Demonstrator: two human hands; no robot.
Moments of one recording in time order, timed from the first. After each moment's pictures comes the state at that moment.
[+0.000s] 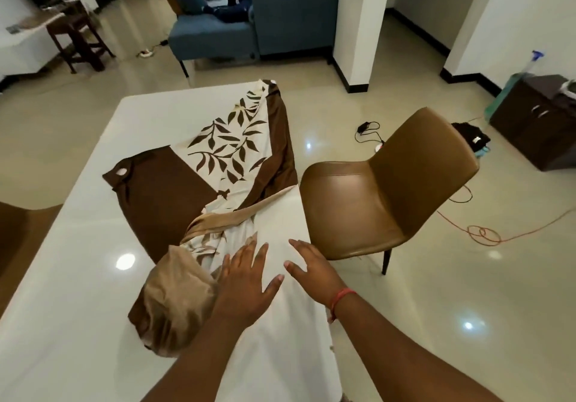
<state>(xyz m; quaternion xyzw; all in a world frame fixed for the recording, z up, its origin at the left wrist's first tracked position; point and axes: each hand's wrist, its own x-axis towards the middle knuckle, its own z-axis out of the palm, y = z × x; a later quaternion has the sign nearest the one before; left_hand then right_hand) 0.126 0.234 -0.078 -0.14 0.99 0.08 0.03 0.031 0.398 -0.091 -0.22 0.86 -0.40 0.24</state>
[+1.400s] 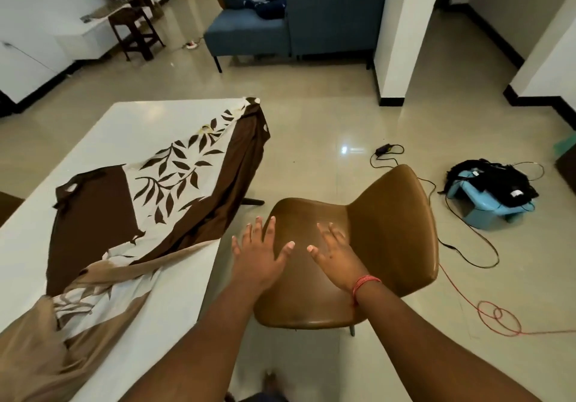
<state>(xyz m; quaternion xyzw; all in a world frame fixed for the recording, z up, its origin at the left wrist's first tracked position) -0.250 0.436 -0.060 -0.28 0.95 0.11 0.04 -0.366 0.605 -0.076 -0.26 0.86 -0.32 0.29</state>
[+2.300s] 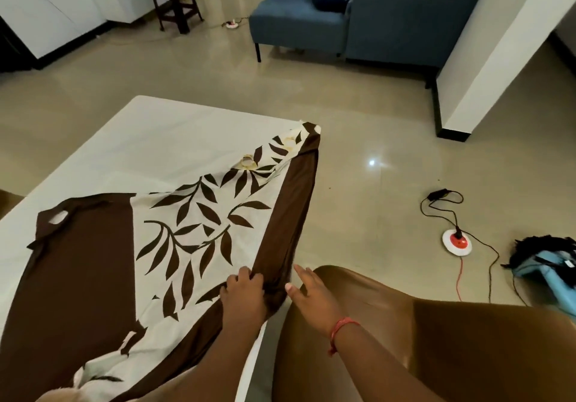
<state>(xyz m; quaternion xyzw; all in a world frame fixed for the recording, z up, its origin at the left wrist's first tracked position) -0.357 0.157 -0.153 -0.42 0.89 0.11 0.12 -0.471 0.280 -0.132 -0.29 0.81 -0.29 0.42</state>
